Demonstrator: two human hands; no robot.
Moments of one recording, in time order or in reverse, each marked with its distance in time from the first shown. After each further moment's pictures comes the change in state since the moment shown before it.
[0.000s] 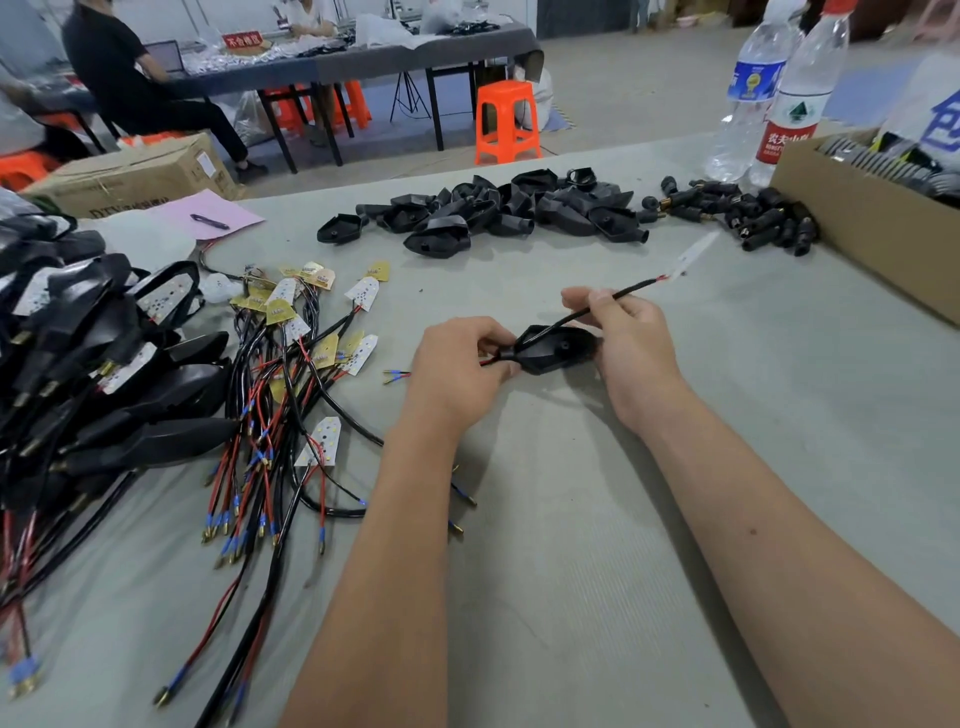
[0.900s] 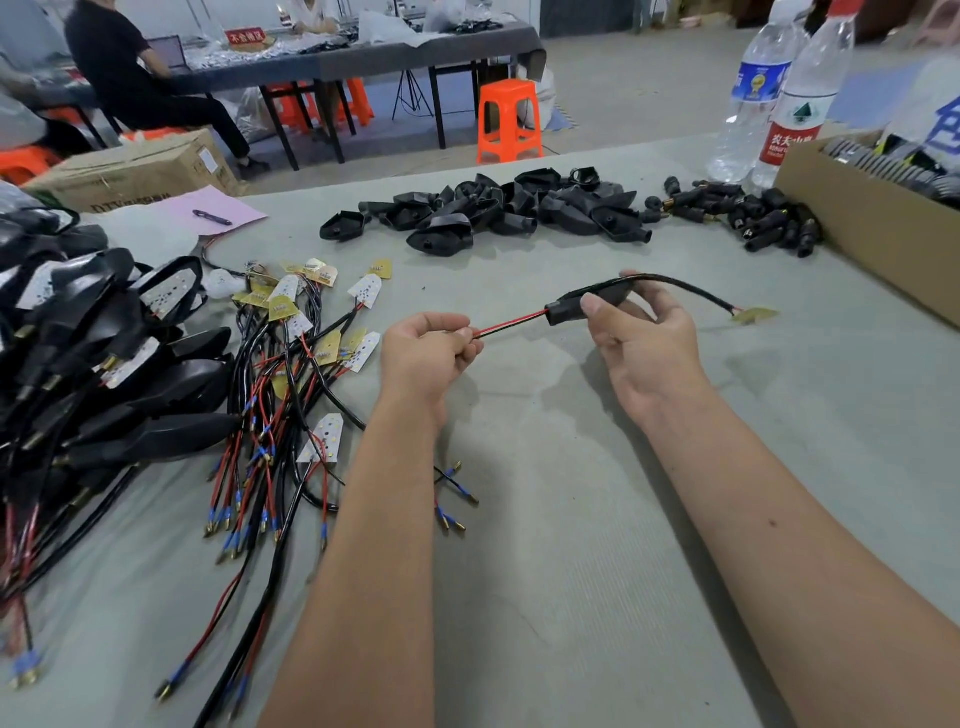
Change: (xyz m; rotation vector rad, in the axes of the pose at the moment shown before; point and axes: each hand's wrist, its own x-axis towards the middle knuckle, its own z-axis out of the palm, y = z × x) left_hand 0.001 0.004 -0.018 -0.896 0.208 -0.554; right_hand -0.005 -0.009 -0.008 0.532 0.031 0.083
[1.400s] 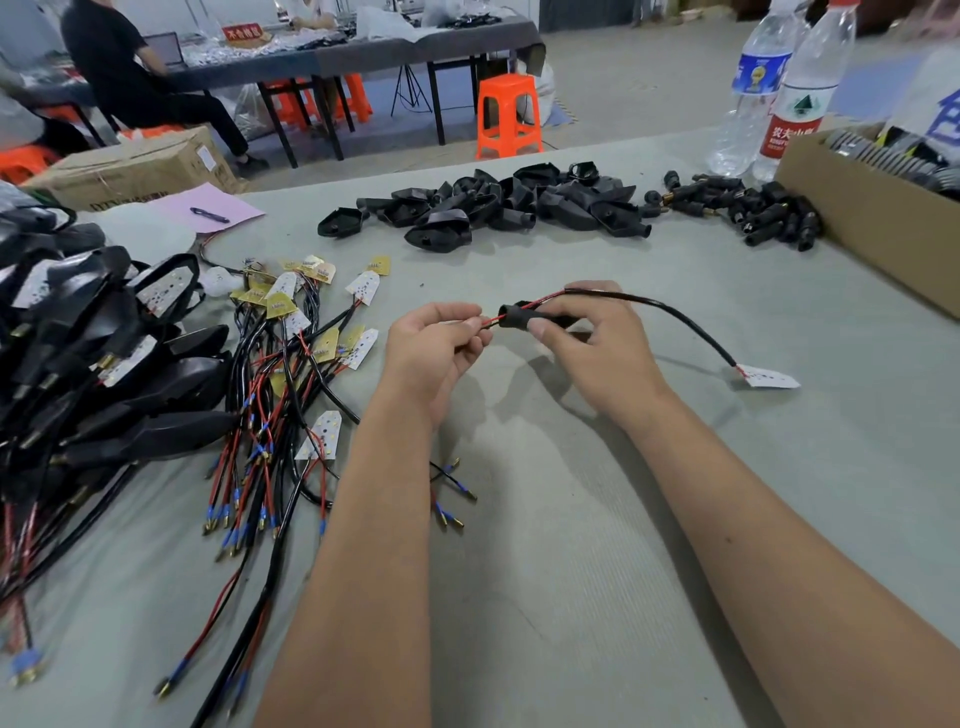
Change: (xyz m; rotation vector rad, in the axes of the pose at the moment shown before) left_hand -0.001 0.003 0.002 -0.093 -0.137 -0.002; right_hand -0.007 0.016 0.005 -1.009 -0.296 -0.441
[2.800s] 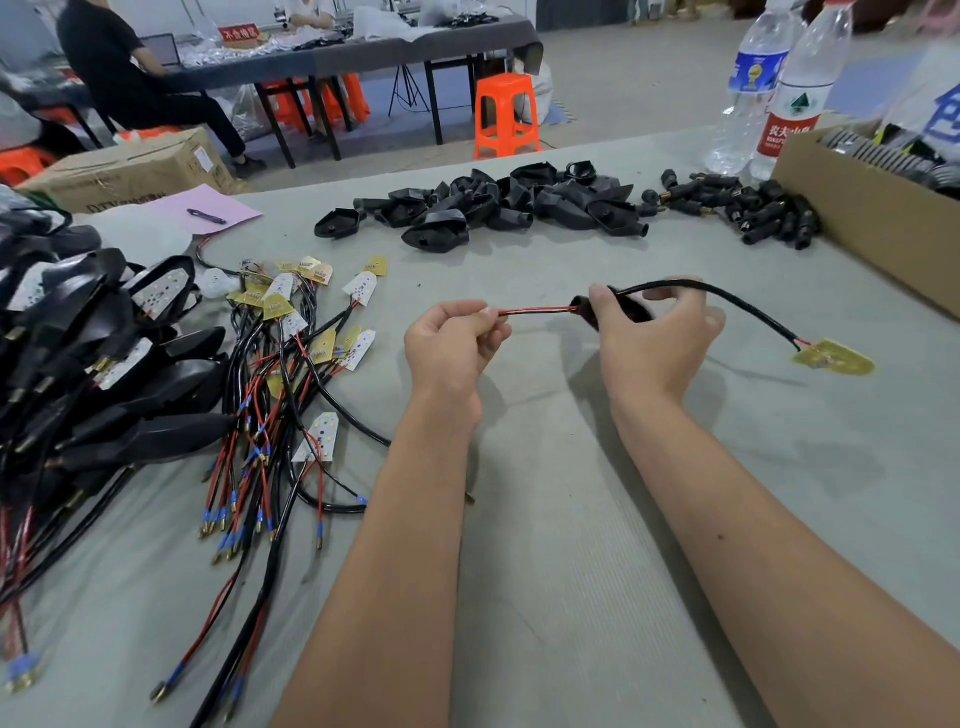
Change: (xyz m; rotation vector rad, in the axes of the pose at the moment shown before) left_hand -0.005 -0.013 0.026 -0.130 0.114 0.013; right_hand 0.004 0.006 -0.004 0.054 0.665 0.387
